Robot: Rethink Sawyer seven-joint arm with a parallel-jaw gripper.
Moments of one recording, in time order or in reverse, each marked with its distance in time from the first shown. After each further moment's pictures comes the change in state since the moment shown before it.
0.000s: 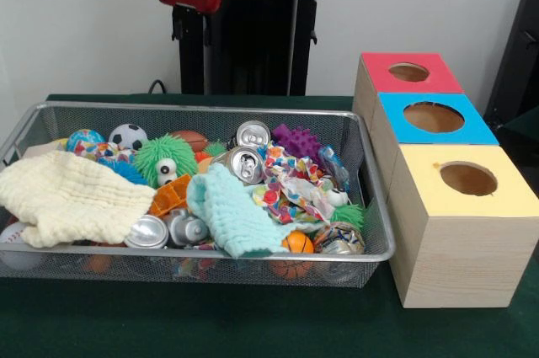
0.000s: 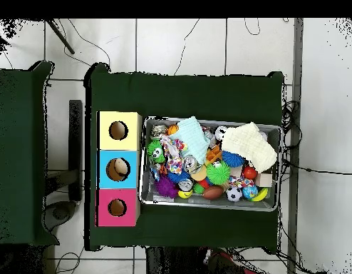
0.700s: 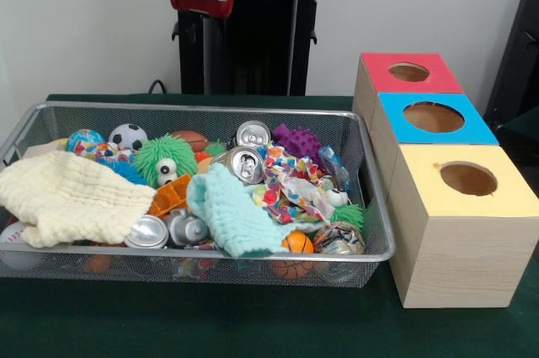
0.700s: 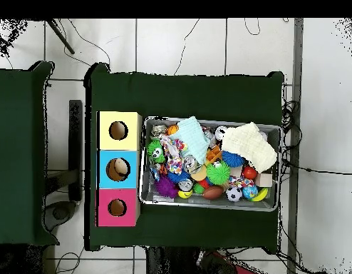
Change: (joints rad) arm 0.038 0.071 0.002 0.000 0.000 -0.003 0.000
